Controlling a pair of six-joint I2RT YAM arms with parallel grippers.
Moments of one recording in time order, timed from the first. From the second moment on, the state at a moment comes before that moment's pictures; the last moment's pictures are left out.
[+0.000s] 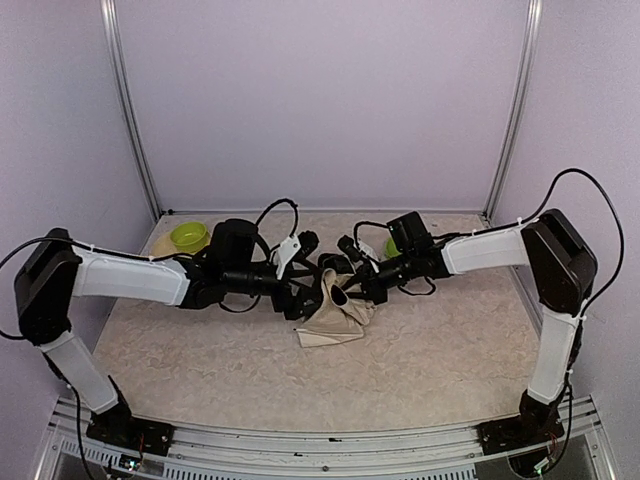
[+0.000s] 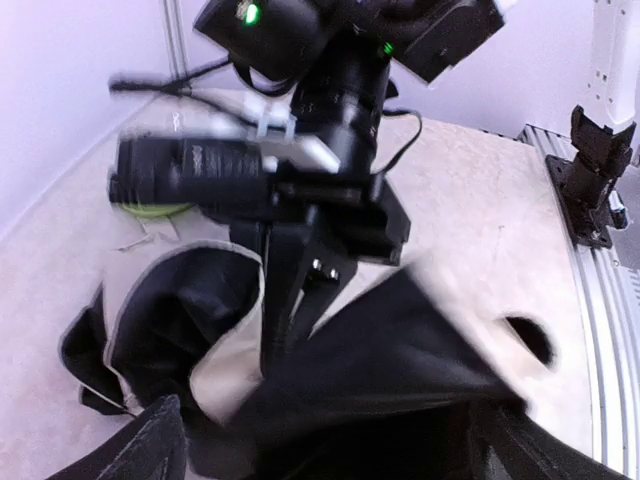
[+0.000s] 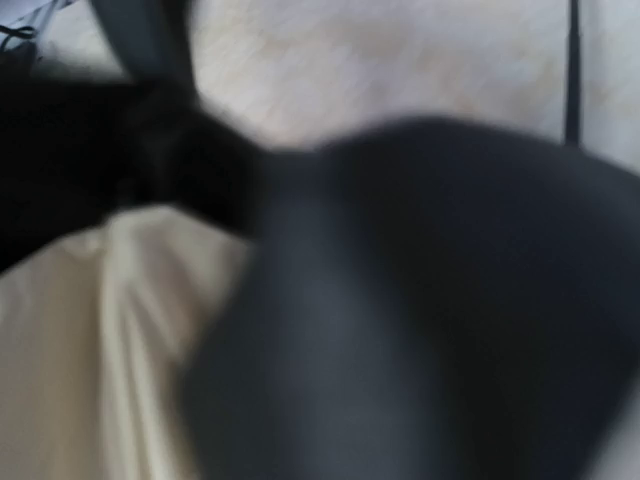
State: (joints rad) left arm -0.78 1.70 0.93 0.38 0.51 0.13; right arm 0.59 1.91 1.17 0.01 -0.81 -0.32
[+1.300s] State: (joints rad) left arm -0.99 1.85 1.07 -0.26 0.03 0.74; right arm 0.56 2.18 1.40 -0.24 -0.96 -0.27
